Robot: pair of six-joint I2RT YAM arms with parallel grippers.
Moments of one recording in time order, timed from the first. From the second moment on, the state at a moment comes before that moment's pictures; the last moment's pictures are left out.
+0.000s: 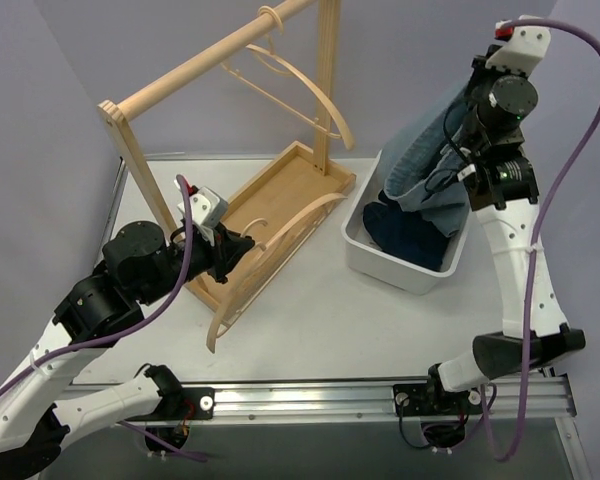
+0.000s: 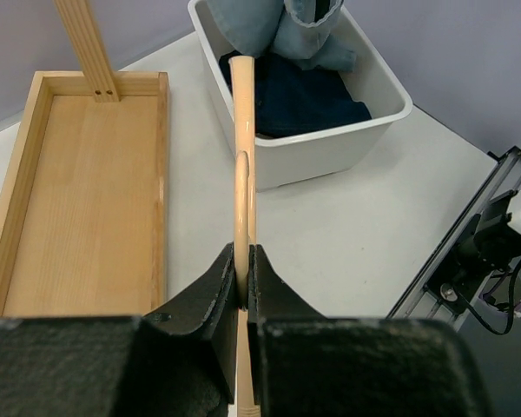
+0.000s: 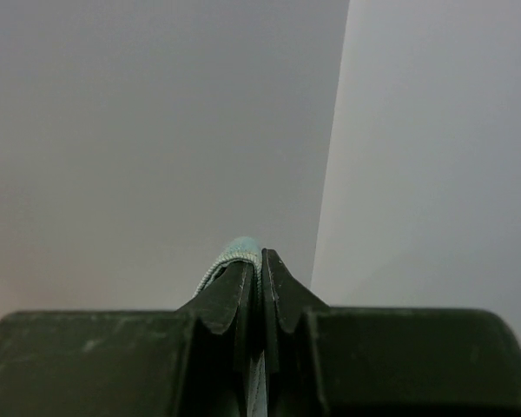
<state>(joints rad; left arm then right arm) -0.85 0.88 1.32 -0.60 -0.03 -0.15 0.18 1.49 1.91 -0.12 0.54 -0.15</state>
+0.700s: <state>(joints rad) -0.85 0.90 1.32 -0.59 0.03 -0.21 0.25 1.19 1.04 -0.26 0.51 0.30</state>
